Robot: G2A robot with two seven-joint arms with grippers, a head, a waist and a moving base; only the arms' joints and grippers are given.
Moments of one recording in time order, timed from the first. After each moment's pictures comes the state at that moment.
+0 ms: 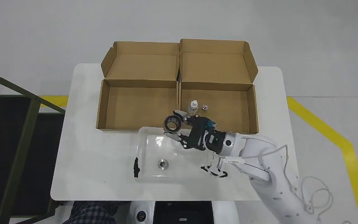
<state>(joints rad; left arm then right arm) -0.01 -0.37 -0.75 -1.25 2.03 -0.40 0.22 -1.21 -1.20 1.08 -2.02 -1.13 -0.58 0.35</state>
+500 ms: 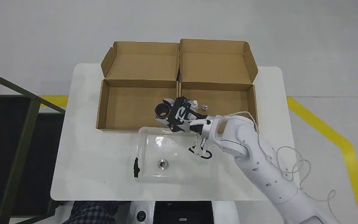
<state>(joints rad) -0.01 -0.37 -0.75 -1.25 2.03 -0.40 0.22 -0.95 -1.26 0.89 -1.72 -1.08 -0.49 0.39</state>
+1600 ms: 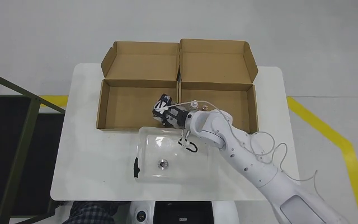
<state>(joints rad) -0.01 -0.37 -0.75 -1.25 2.03 -0.40 0.22 -0.80 -1.35 0.73 -1.45 -1.11 -0.35 0.53</state>
